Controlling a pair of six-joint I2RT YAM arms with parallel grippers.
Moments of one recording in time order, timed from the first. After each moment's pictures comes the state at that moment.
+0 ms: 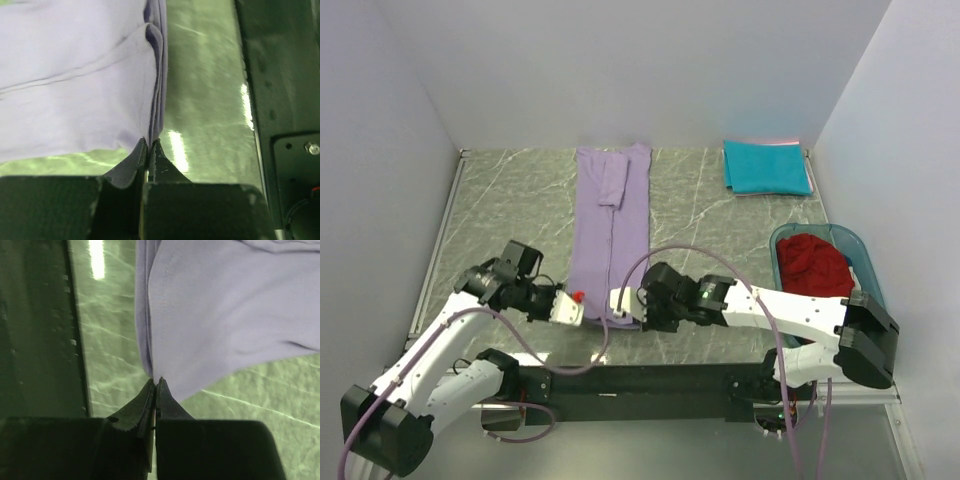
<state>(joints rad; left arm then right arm) -0.41 0.88 0.69 -1.01 0.61 1.36 1.13 1.31 0.84 -0.50 -0.15 -0.43</state>
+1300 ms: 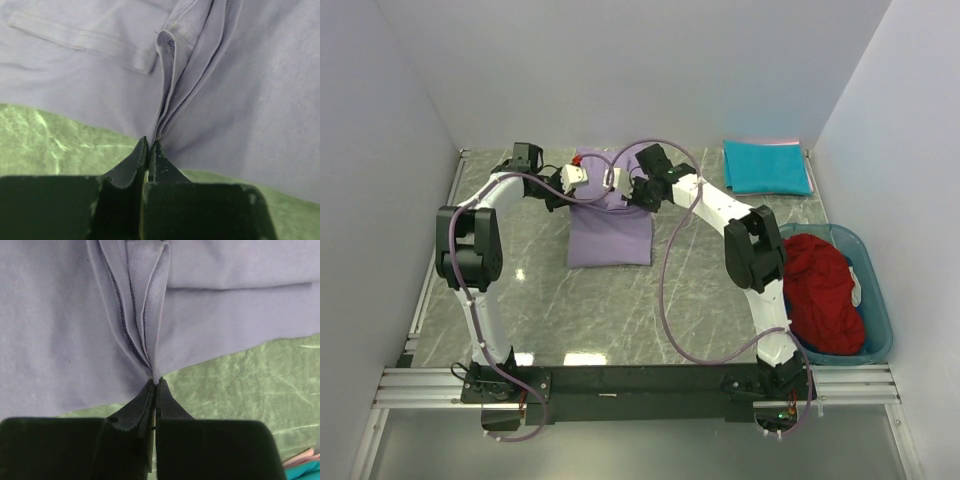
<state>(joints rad) -0.07 2.02 1.55 -0.53 0.74 1.09 0.55 2.19 1.87 -0.62 -0.20 -0.86</state>
